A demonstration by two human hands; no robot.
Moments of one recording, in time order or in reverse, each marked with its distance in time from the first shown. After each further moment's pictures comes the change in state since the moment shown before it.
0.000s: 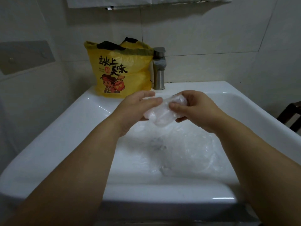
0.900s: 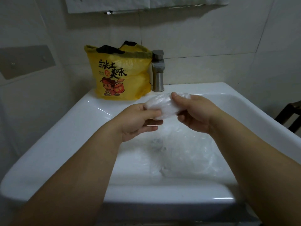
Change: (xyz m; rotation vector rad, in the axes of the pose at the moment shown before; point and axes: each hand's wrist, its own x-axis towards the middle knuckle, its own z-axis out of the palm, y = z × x) left_hand -0.001 -0.004 0.006 -0.197 -0.149 -0.203; right_hand 0.006 -0.005 0.002 0.551 0.023 0.329
